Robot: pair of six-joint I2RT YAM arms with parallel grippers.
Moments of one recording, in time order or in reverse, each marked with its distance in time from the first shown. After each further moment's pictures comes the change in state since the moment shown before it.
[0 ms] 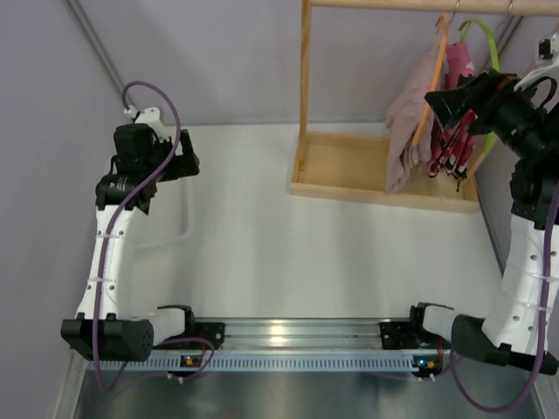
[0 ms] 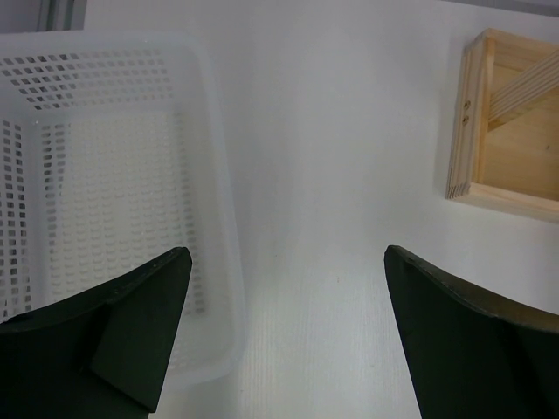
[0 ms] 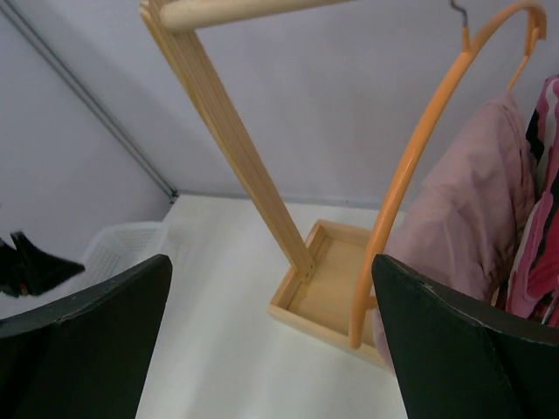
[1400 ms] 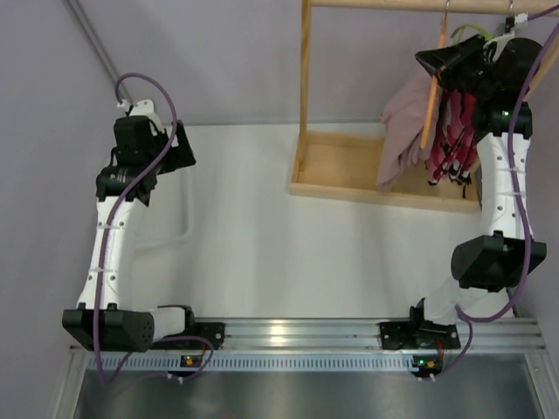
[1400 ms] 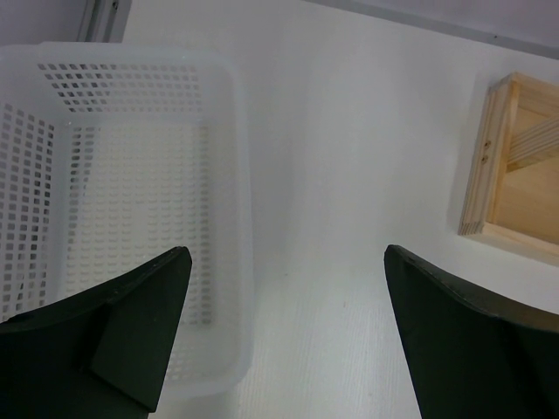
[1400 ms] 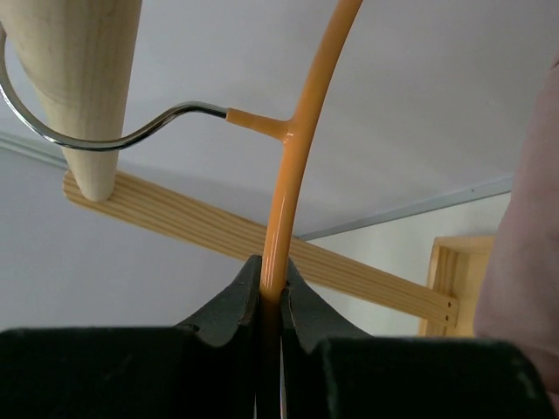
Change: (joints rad) left arm 0.003 0.053 0.056 0.008 -0.096 -0.052; right arm 0.043 0.477 0.033 0.451 0.040 0.681
